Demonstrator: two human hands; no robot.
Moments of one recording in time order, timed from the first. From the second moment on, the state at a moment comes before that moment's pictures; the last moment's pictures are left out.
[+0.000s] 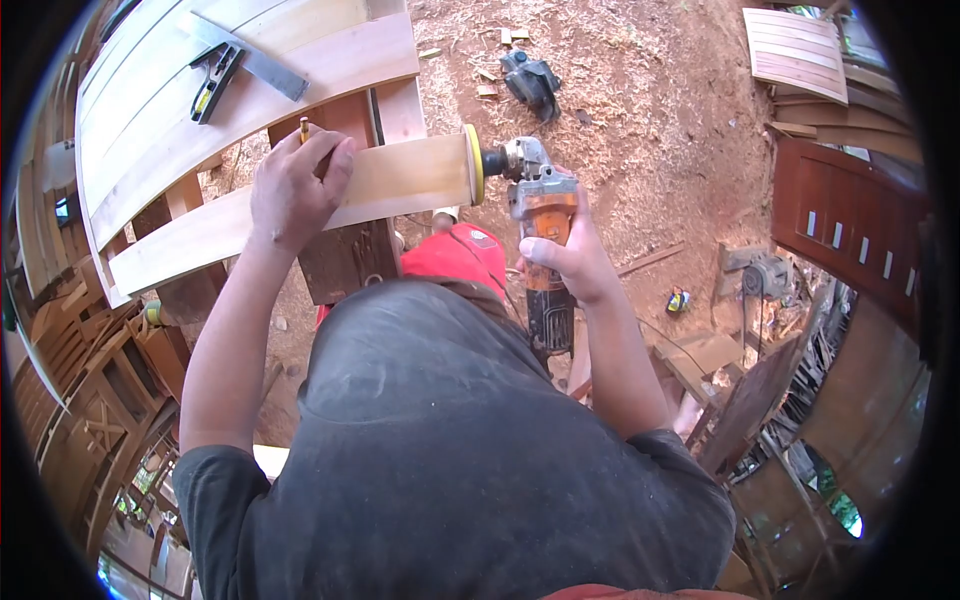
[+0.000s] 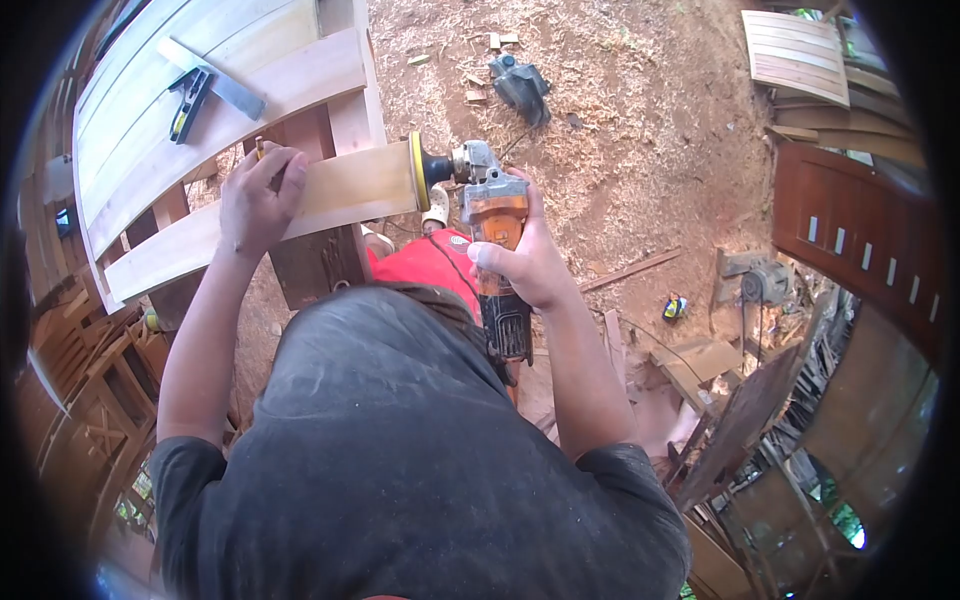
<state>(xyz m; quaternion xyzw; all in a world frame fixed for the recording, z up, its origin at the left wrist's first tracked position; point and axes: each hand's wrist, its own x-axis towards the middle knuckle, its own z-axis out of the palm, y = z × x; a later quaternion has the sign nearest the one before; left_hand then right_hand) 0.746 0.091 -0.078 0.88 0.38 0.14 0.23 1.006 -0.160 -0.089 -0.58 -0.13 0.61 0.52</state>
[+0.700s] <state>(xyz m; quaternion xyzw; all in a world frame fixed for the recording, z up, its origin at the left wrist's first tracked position) 0.744 0.090 -0.079 0.89 0.38 0.14 0.22 1.008 -0.156 -0.086 -0.60 -0.12 0.61 0.51</state>
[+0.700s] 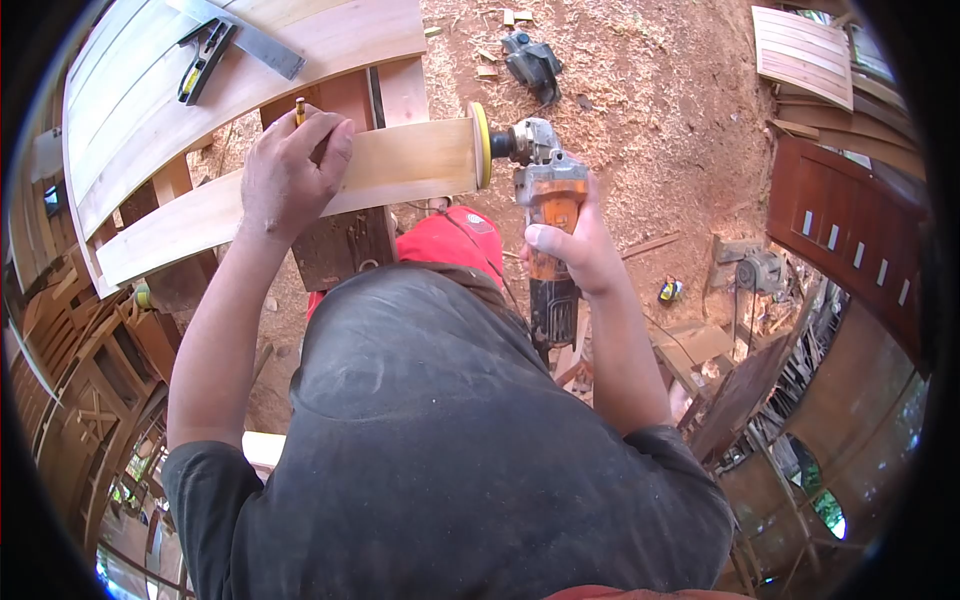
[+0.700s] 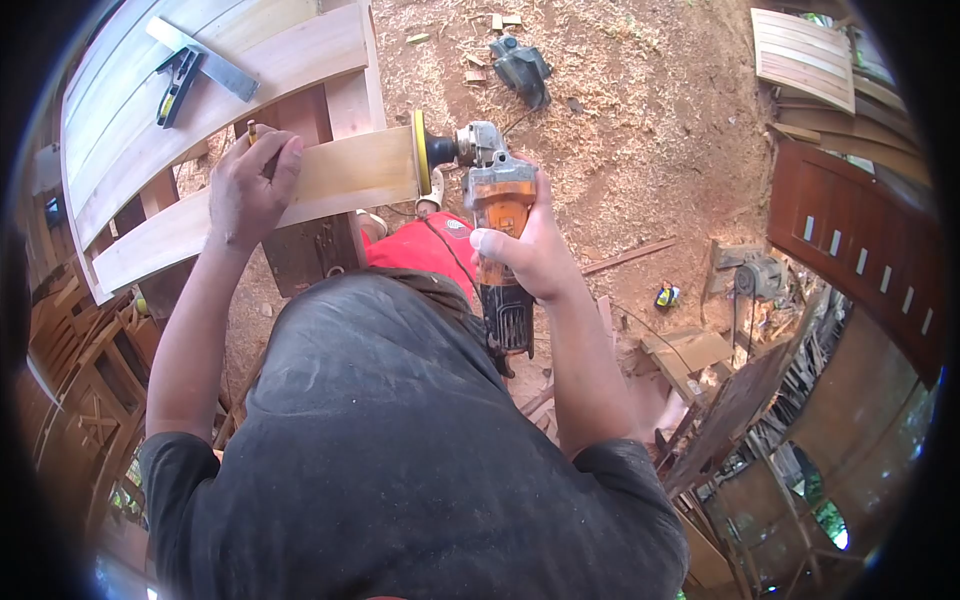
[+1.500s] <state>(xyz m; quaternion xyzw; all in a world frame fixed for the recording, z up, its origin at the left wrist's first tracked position) 0.747 0.090 -0.083 0.90 0.36 0.14 0.19 1.008 -0.157 -0.078 -0.60 -0.11 0.62 0.49</state>
